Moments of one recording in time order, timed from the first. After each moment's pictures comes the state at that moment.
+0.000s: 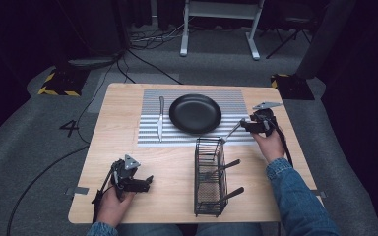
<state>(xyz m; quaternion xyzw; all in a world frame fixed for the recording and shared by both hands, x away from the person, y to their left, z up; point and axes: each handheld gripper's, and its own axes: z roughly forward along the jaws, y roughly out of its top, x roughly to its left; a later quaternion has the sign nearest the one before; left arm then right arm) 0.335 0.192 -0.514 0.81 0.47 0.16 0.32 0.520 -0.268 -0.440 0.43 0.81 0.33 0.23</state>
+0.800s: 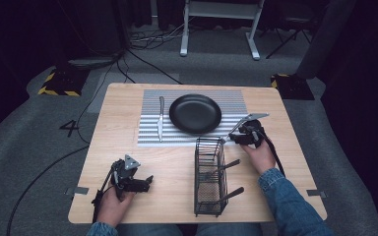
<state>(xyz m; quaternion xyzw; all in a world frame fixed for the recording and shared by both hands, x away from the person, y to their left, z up) 0.335 0.192 -0.514 0.81 0.47 0.16 0.32 0.494 -0.234 -0.468 0.41 0.83 0.32 0.17</state>
